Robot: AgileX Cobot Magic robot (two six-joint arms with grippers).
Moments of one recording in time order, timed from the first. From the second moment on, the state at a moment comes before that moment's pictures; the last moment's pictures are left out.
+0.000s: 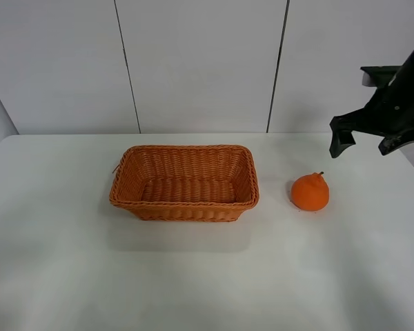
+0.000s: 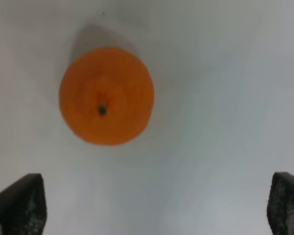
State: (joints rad) left arm -0.03 -0.01 -0.49 0.03 1.06 0.01; right arm 0.02 1.75 -1.40 0.03 1.02 -0.02
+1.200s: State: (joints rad) left arm -0.03 -0.01 -0.49 0.03 1.06 0.01; right arm 0.13 2.04 -1.54 0.02 0.97 -0.03
